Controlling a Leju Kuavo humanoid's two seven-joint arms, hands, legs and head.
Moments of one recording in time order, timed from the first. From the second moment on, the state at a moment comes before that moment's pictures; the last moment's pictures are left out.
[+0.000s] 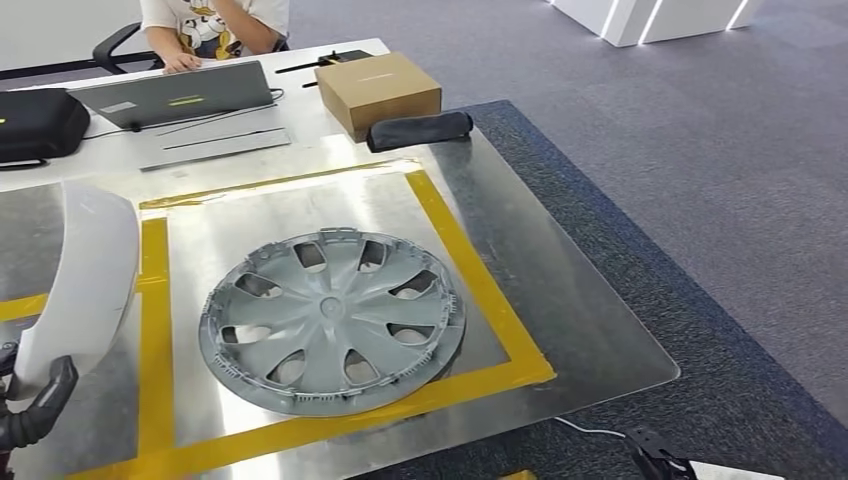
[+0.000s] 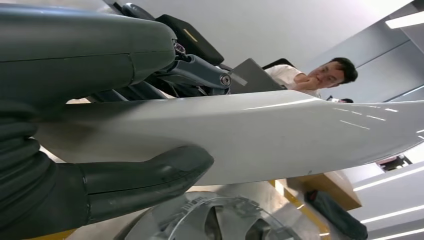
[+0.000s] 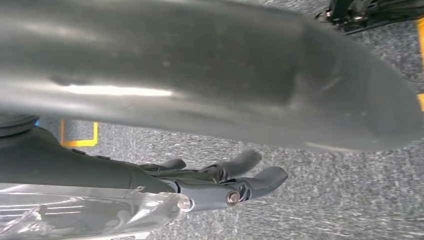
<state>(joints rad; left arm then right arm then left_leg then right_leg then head) 0.05 0.06 0.00 -1.45 -0.23 -0.04 -0.51 -0.02 -0.21 -0.53 -0.18 0.63 0.11 0.15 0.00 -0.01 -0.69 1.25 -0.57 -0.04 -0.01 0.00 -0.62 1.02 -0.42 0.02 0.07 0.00</state>
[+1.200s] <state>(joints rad) -0.04 0.06 -0.13 -1.37 -0.61 0.23 -0.41 -0.02 -0.22 -0.54 -0.18 0.68 0.12 0.14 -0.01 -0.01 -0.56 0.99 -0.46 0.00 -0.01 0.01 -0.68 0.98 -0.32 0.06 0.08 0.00</state>
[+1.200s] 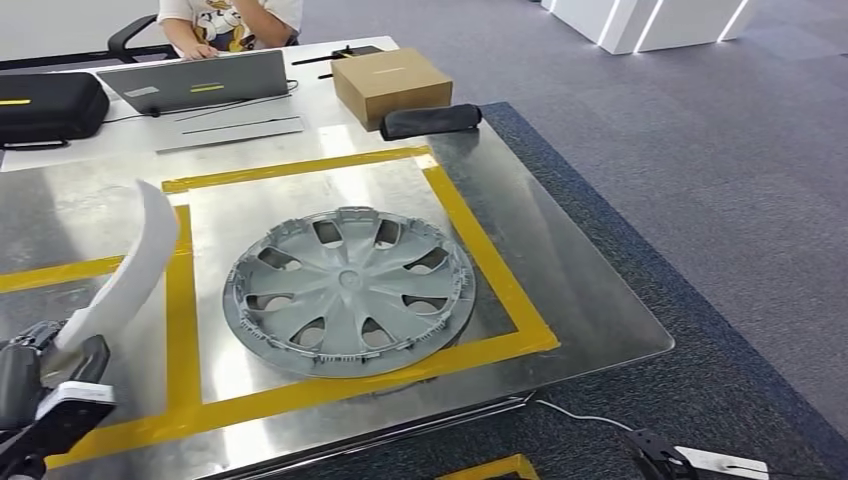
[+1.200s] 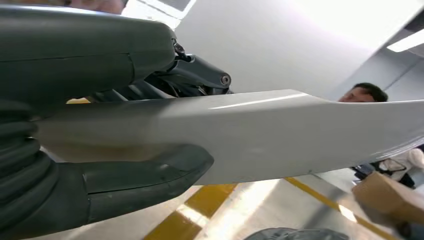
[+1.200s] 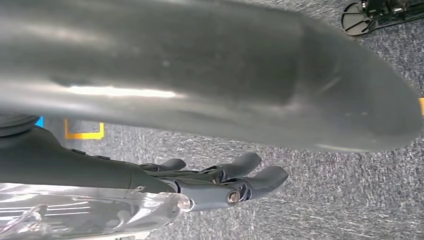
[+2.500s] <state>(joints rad) -0.53 0.19 -0.26 -0.57 -0.66 0.16 -0.17 -0.05 -0.22 -0.58 -0.19 0.79 0.16 0.10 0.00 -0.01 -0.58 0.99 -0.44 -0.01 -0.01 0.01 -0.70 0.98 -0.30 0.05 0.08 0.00</state>
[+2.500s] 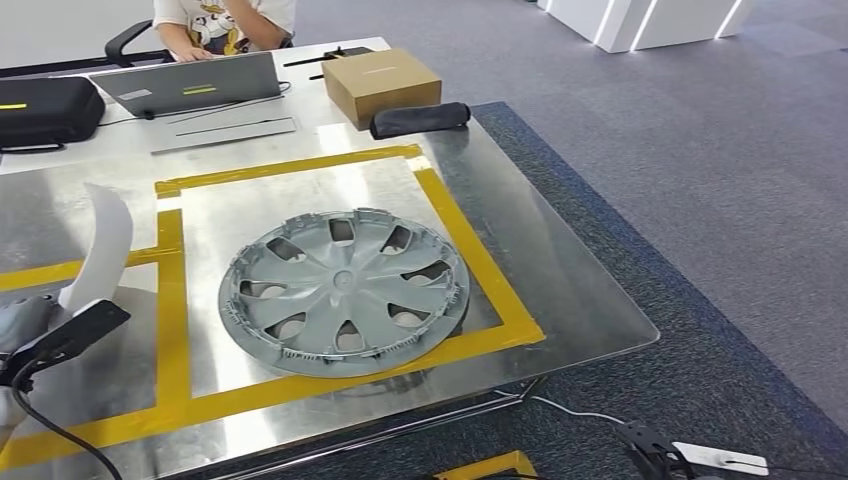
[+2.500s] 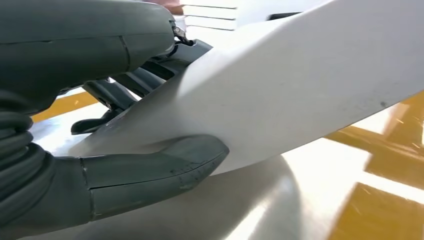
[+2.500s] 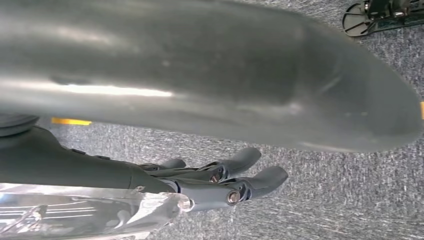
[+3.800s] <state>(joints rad) -0.40 0.38 -0.09 -0.54 -0.86 0.25 -0.24 -0.04 -0.22 -0.66 -0.19 0.82 0.16 0.10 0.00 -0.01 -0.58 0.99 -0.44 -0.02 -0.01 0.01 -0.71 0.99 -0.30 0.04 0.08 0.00</state>
